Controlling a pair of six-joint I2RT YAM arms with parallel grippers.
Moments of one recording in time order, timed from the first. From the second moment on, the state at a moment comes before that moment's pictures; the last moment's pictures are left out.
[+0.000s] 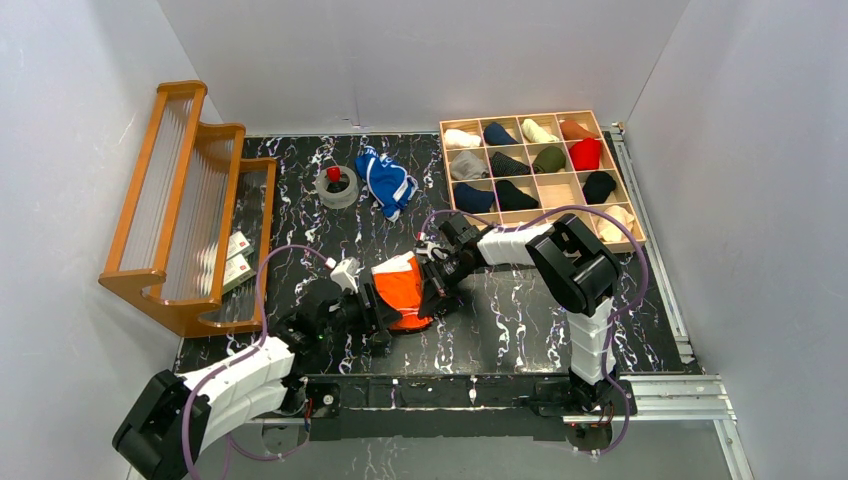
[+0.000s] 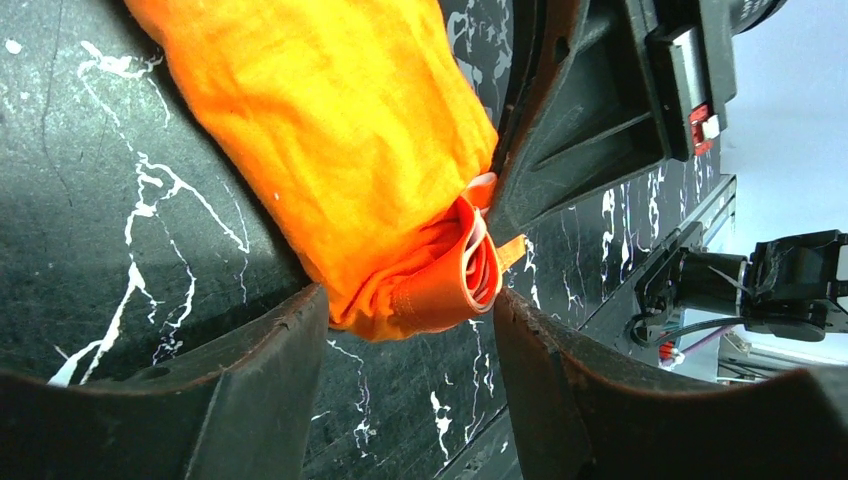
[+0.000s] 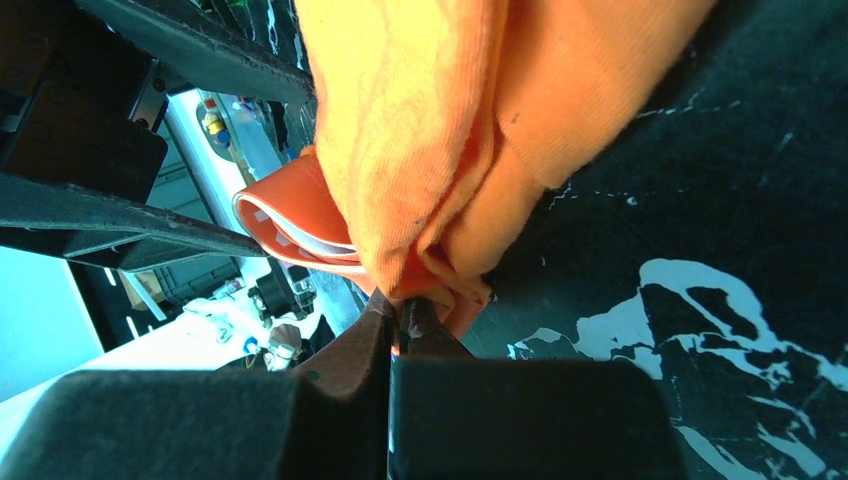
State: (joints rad) left arm -0.61 0.88 0.14 0.20 0.24 -0.79; right arm 0.72 2.00 1.11 -0.33 -0.96 0.42
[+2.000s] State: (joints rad) left arm -0.63 1.05 0.22 0.13 0.19 -0.78; right arm 0.71 1.26 0.64 0.27 -0.43 0.36
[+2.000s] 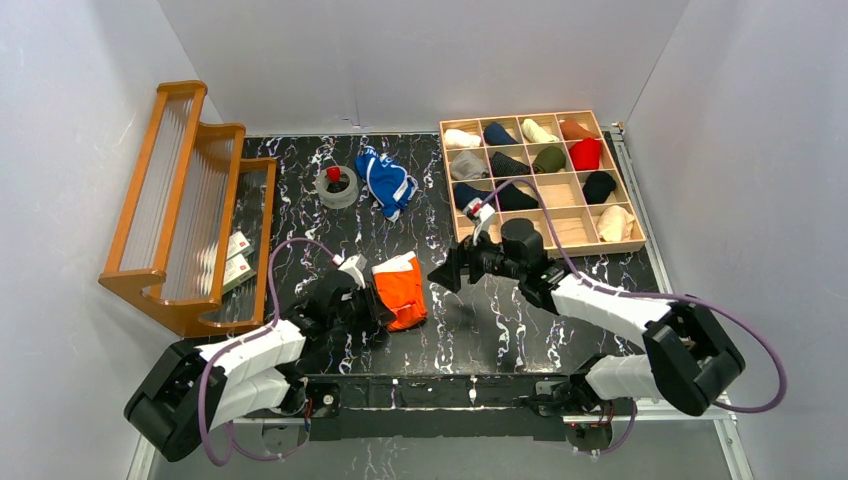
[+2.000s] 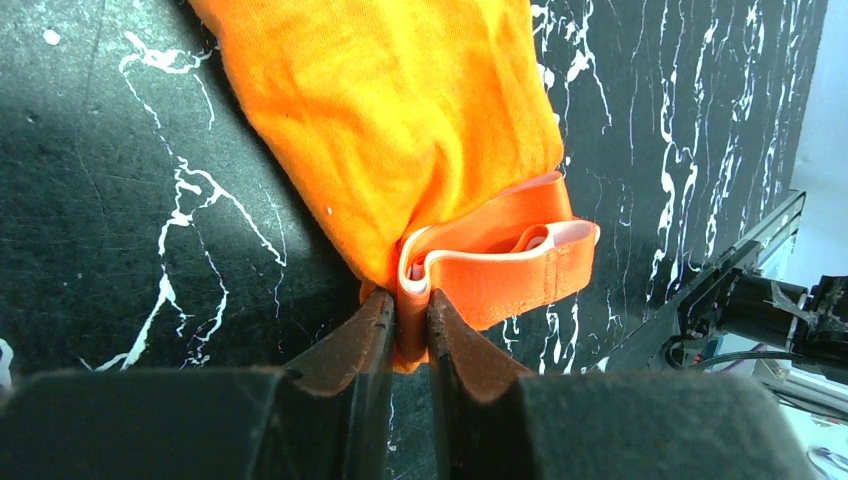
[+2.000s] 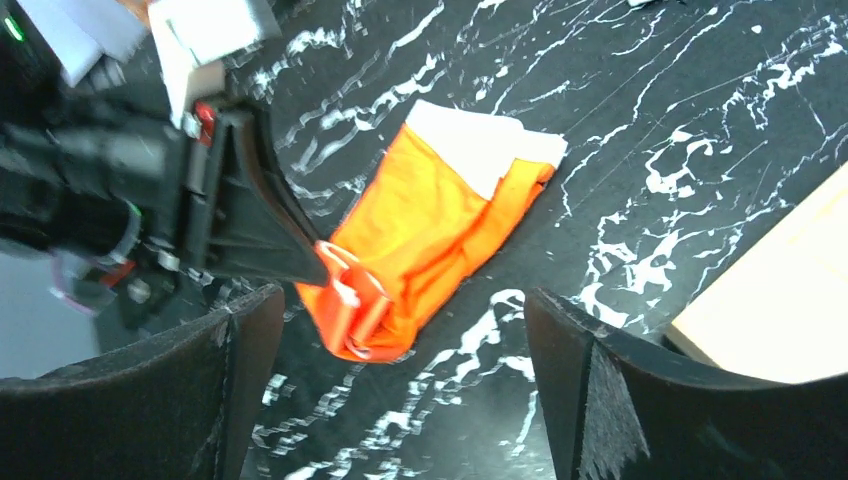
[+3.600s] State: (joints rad) left arm -0.62 1.16 0.36 -0.04 0.22 -0.71; right arm 1.16 1.52 0.53 0.48 -0.25 -0.84
